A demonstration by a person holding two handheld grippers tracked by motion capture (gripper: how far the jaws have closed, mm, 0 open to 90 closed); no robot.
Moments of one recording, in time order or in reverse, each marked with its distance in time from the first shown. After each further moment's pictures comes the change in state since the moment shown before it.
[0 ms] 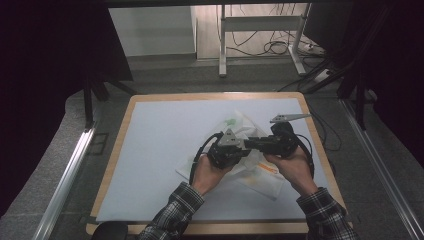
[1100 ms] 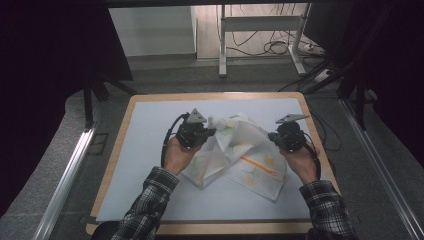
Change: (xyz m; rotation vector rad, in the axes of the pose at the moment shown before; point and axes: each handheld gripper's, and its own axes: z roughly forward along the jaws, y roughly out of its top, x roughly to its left) left arm 0.088 -0.006 -0.059 0.077 0.221 -0.074; right arm -0.072 -0.022 0.012 0.128 -0.468 -0.110
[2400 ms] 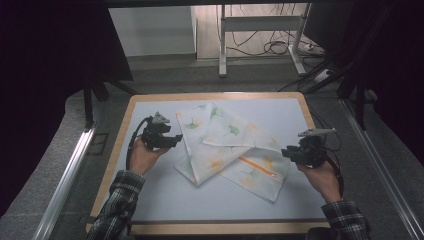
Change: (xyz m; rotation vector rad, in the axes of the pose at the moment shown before) left arm 0.055 -0.069 -0.039 0.106 0.130 -0.083; right arm -0.016 -0.051 -0.035 0.016 0.090 0.094
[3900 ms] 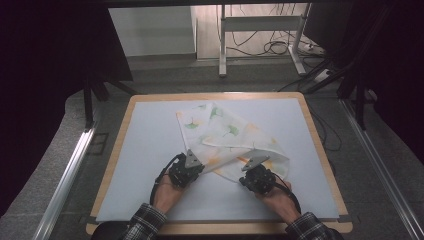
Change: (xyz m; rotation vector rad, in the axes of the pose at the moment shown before) left arm -0.106 -0.037 0.024 0.046 -0.045 0.163; right arm 0.126 -0.028 0.075 0.174 0.142 -0.334
